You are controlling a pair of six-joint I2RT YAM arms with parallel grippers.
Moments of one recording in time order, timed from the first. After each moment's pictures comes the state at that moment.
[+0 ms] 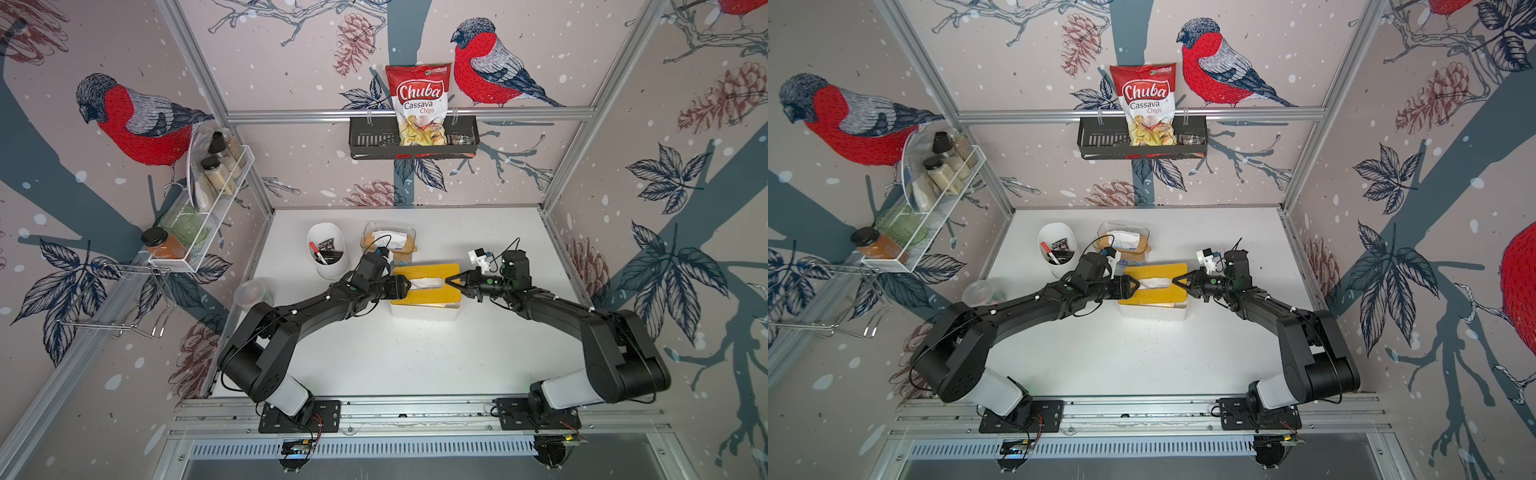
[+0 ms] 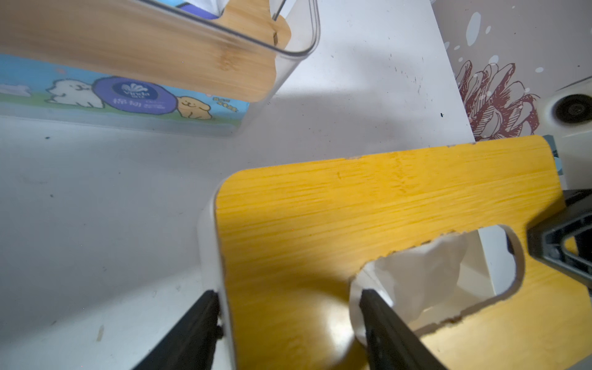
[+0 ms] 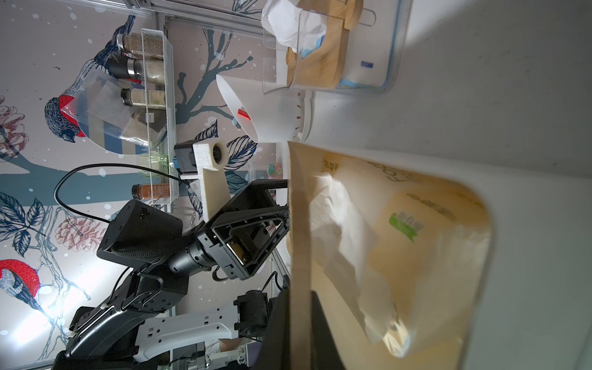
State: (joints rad) left arm -0.61 1.56 0.85 -0.01 0.21 -0.55; right arm 0.26 1.48 0.62 0.30 -0.99 0.92
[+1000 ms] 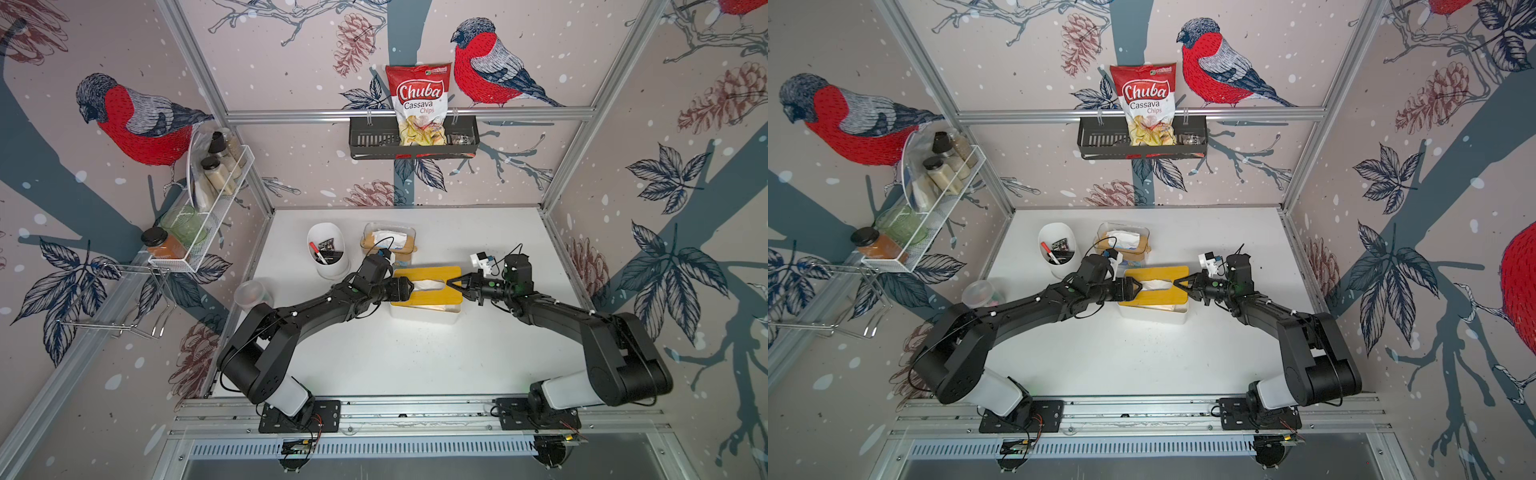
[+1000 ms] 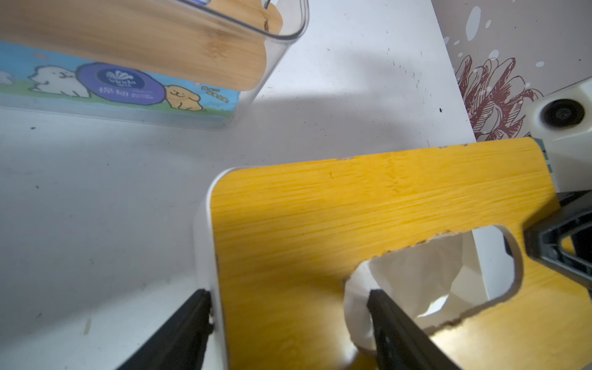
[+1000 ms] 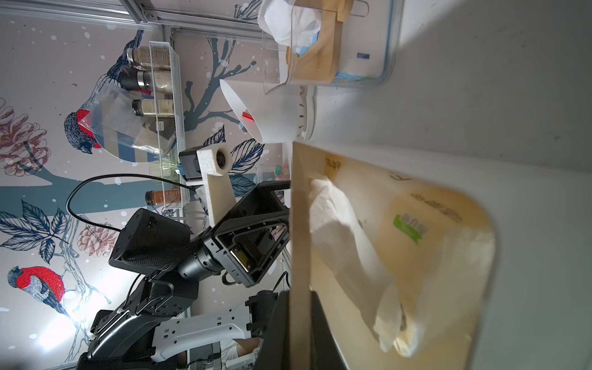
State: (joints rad) left arm -0.63 1.55 0.84 -0.01 0.21 -0.58; right arm 0.25 1.46 0.57 0.39 -1.01 1.02
